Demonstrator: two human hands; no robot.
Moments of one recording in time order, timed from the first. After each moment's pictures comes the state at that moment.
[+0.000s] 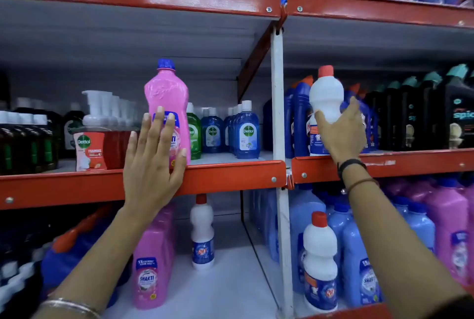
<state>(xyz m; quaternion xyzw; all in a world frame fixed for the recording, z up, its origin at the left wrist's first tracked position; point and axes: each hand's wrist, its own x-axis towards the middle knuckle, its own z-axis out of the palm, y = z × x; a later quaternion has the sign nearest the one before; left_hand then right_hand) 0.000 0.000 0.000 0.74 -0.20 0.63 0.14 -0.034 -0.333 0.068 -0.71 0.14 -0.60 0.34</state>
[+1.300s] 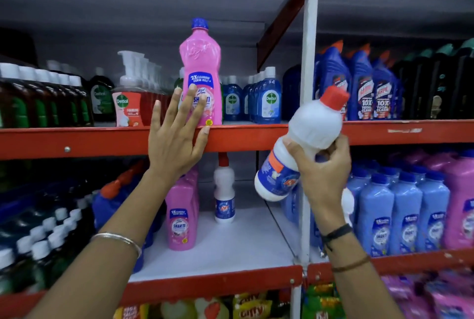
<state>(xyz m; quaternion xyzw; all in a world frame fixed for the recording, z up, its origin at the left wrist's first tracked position) 0.008 0.033 -0.020 0.75 -0.18 0.63 0.02 -0.097 -0.201 -0.053 -0.56 -0.08 -0.57 0.60</state>
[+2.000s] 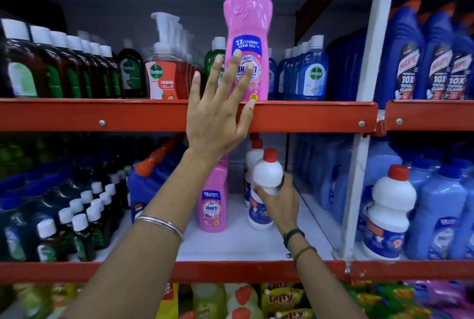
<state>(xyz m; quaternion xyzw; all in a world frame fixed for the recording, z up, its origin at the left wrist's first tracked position) 0.017 0.032 -0.022 0.72 -0.19 0.66 0.04 0.042 -0.121 -0.183 -0.77 0.01 -0.36 0.53</state>
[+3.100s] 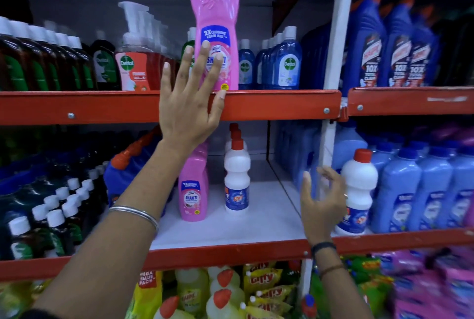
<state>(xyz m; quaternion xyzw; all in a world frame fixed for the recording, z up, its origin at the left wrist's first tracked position) 0.012 0.031 -0.022 0.74 -0.18 0.65 0.03 -0.028 -0.203 -0.192 -0.61 0.06 -0.66 0.43</state>
